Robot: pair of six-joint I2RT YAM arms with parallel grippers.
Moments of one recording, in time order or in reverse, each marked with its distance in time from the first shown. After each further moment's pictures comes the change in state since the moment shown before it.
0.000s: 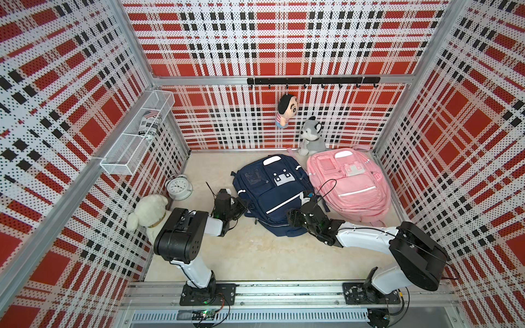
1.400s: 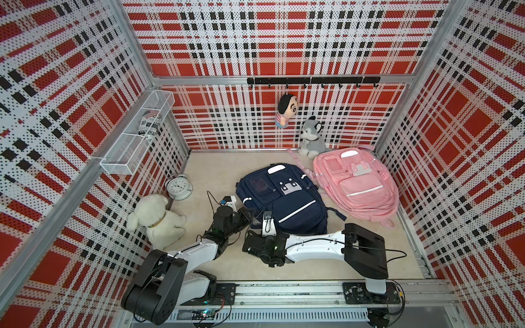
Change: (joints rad) left arm -0.113 -0.432 -0.192 -0.146 0.006 -0.042; right arm 0.449 0.443 0.579 -0.599 0.507 0.291
